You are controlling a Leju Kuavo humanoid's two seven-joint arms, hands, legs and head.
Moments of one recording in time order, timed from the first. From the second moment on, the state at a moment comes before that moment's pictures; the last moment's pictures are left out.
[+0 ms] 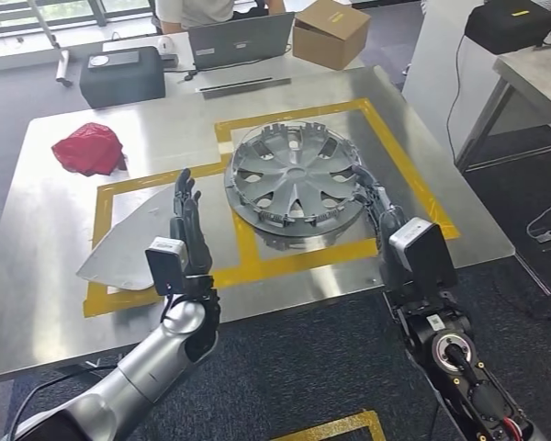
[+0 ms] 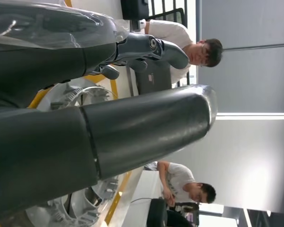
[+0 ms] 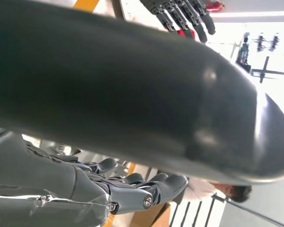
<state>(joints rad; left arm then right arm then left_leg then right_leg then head) -0.33 0.06 -0.53 -1.28 0.30 0.59 -0.66 -0.51 -0.15 0.78 -1.38 -0.06 -0.23 -0.23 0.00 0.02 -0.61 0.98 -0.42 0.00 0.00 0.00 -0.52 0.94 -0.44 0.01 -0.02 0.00</state>
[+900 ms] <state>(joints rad) -0.33 0.05 -0.53 -1.28 0.29 0.59 -0.66 -0.51 -0.16 0.78 -1.38 -0.08 -0.23 -0.23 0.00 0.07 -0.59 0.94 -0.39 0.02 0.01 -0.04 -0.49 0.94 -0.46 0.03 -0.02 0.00</state>
